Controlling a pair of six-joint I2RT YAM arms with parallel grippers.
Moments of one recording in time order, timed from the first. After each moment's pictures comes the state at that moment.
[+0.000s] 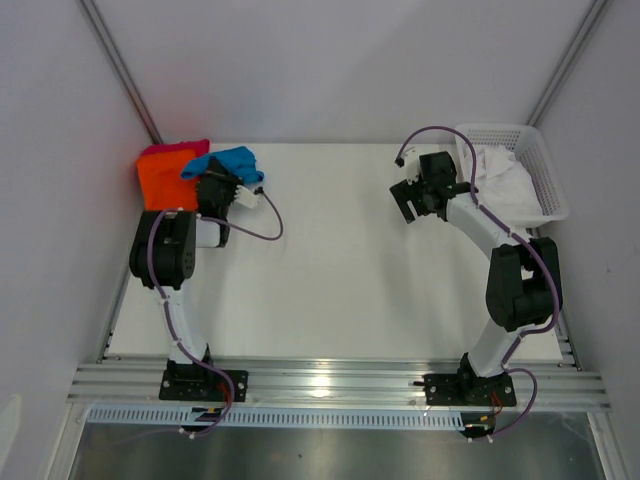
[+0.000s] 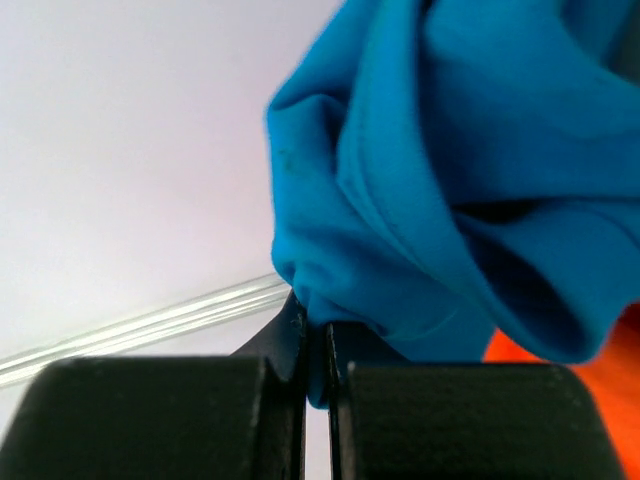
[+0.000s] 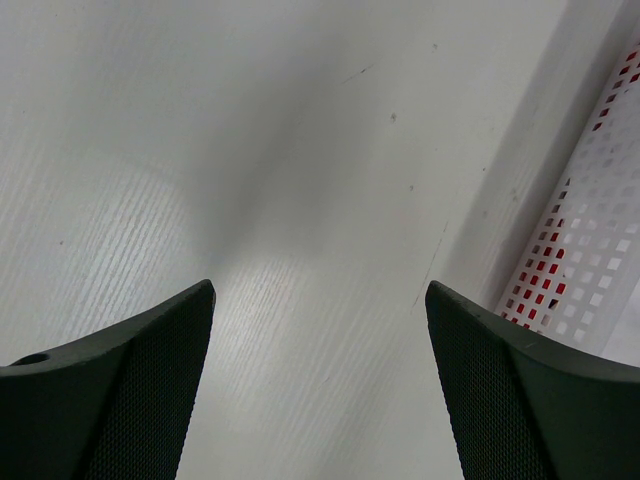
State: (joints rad) left arm -0.03 2.04 0.98 0.97 -0.02 1.92; right arm 0.25 1.74 1.32 -0.38 0.06 -0.34
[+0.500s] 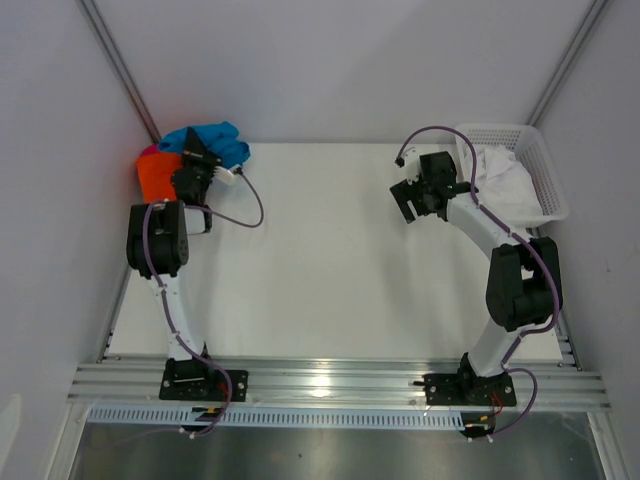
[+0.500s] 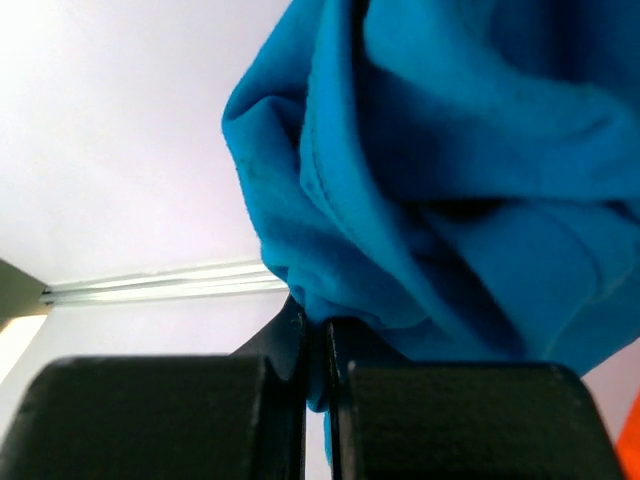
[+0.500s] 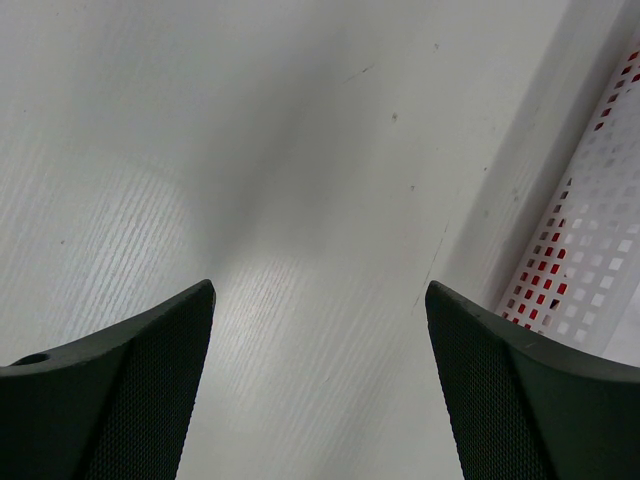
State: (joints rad) left arm 0.10 2.18 1.18 1.22 0.18 1.98; right arm 0.24 1.74 1.32 -0.38 0.06 -0.34
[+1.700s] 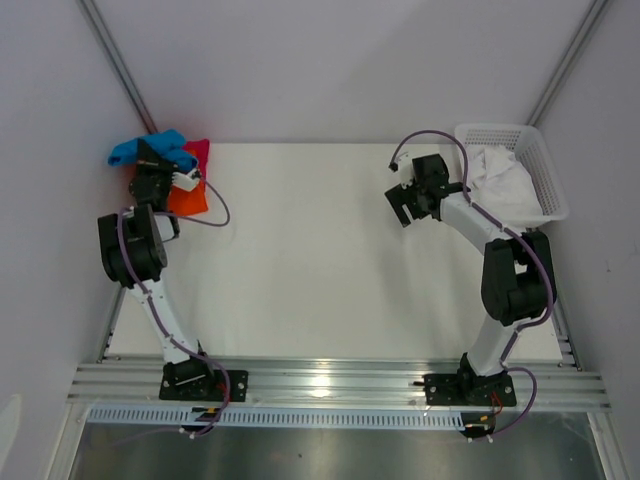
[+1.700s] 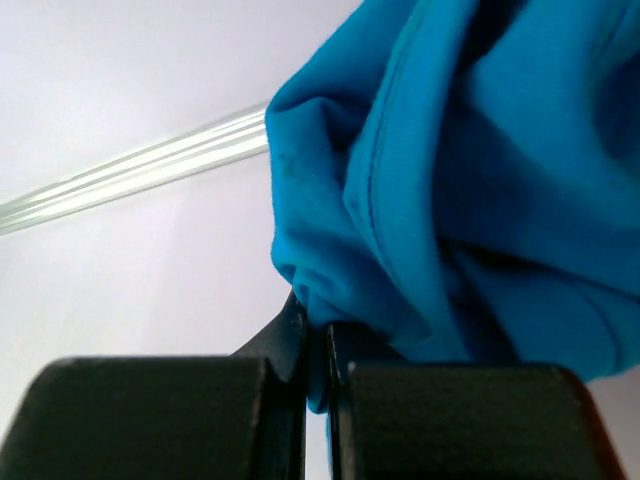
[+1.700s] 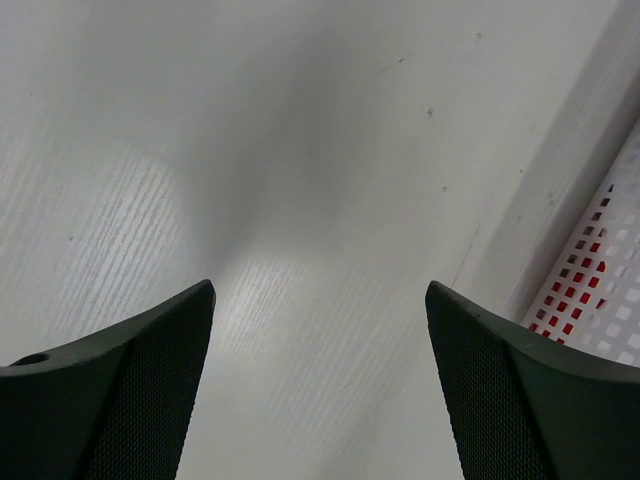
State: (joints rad) left arm 0.35 2.14 1.14 1.19 0.22 1.99; right arm 0.27 1.79 1.34 -0.39 0.06 -0.34
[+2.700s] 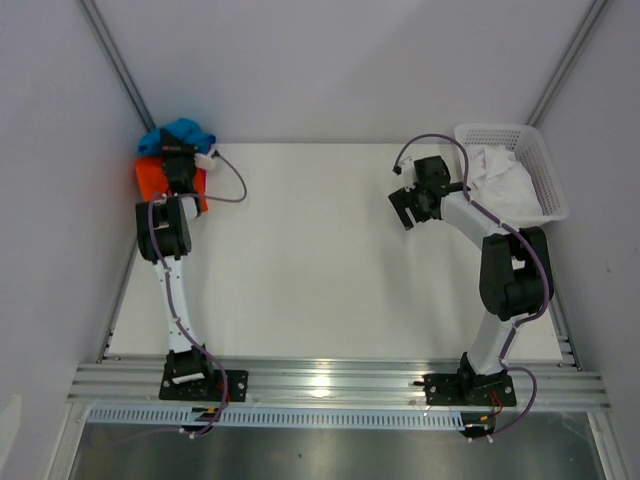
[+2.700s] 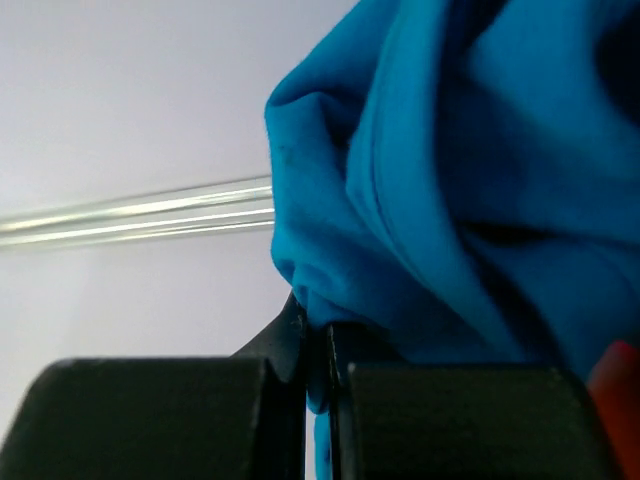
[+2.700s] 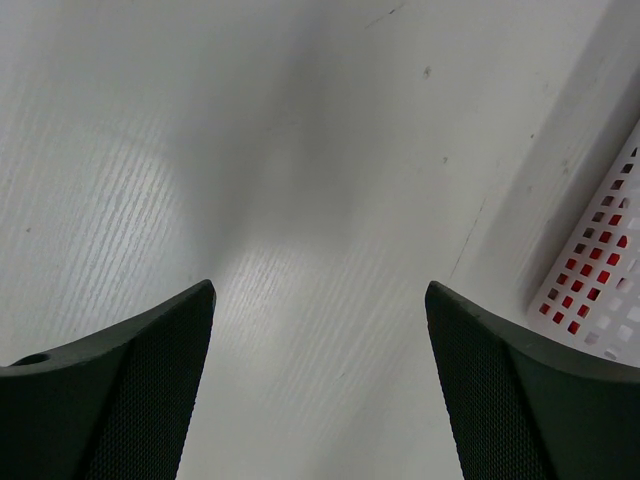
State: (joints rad) left arm 0.22 2.61 1.83 1.07 0.00 1.91; right arm 0.25 1.83 1.34 -0.42 0.08 -0.32
